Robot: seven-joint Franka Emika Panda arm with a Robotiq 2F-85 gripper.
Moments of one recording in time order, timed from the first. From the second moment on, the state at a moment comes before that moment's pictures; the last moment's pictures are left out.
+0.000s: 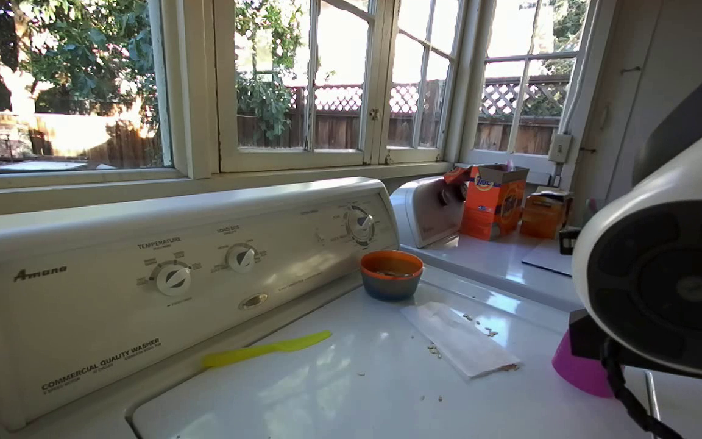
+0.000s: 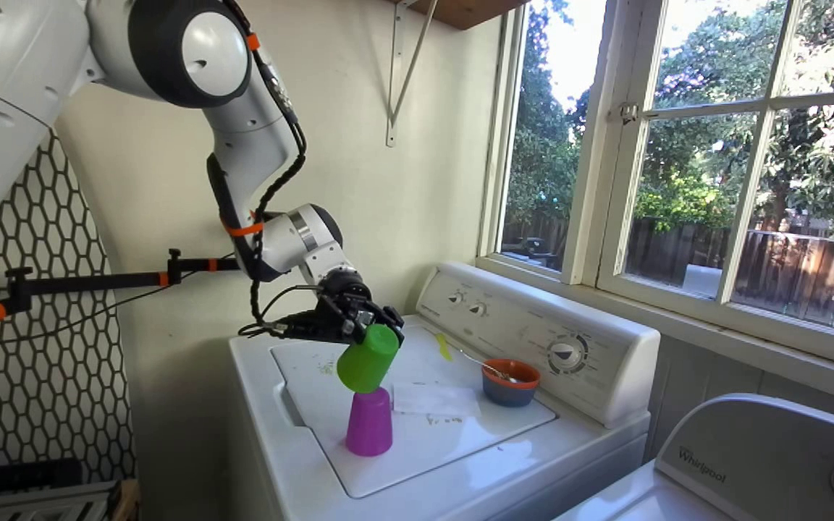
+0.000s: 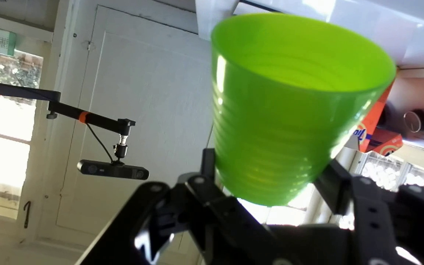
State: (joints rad) arm 0.57 0.45 0.37 -1.96 -1.07 1.17 2.35
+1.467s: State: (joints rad) arm 0.63 0.60 0.33 -1.88 -1.13 1.05 2.37
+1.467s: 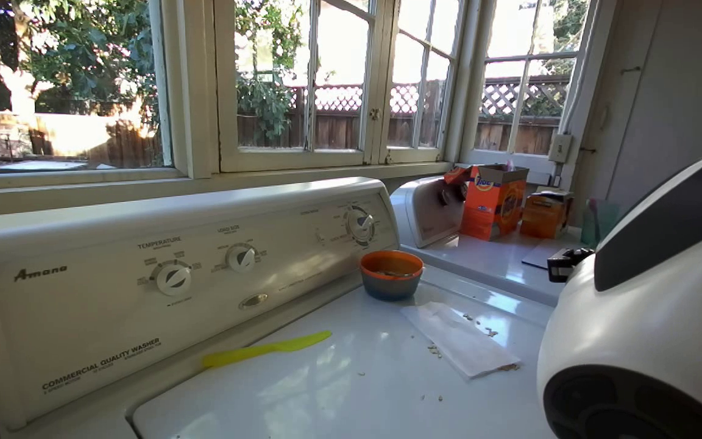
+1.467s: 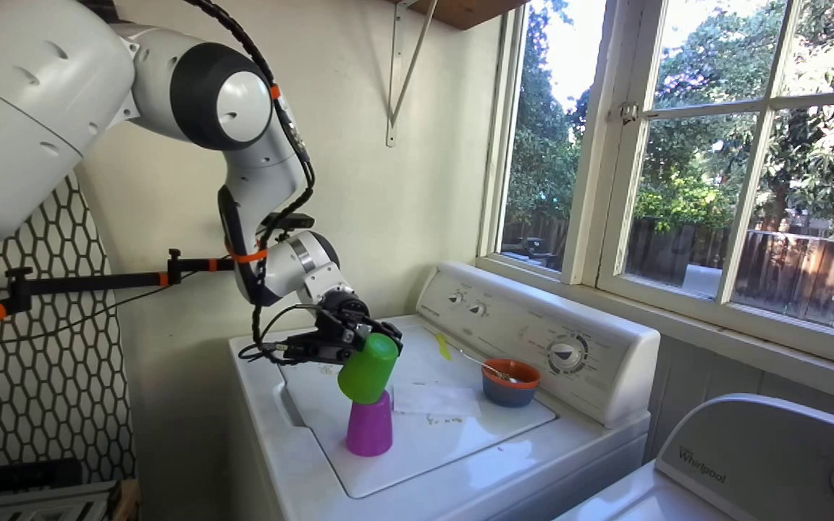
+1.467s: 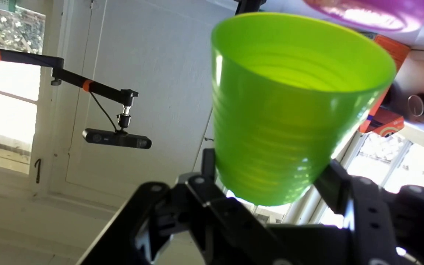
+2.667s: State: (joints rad) arm 0.67 0.72 0.30 -1.76 -1.13 0.97 2.37
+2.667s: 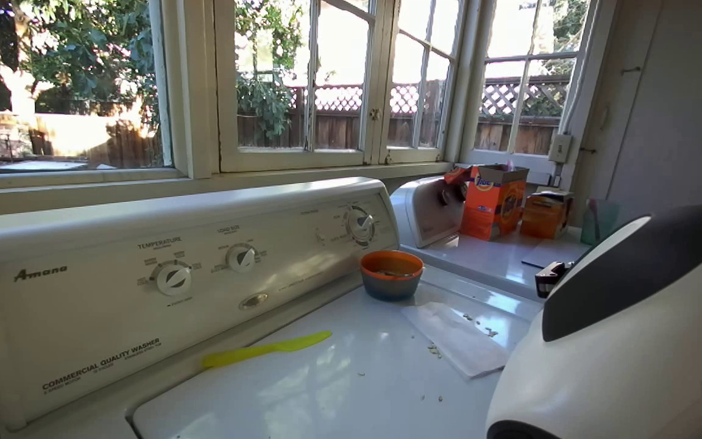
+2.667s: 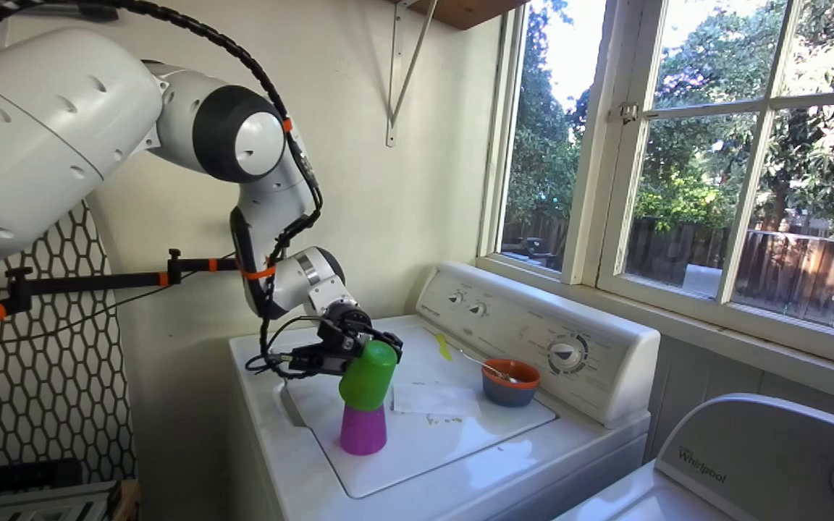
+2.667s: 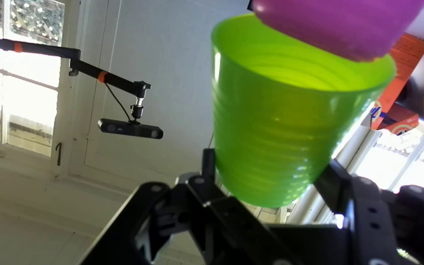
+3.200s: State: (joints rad) arm 0.68 0.78 0.29 -1.70 -1.12 0.90 2.38
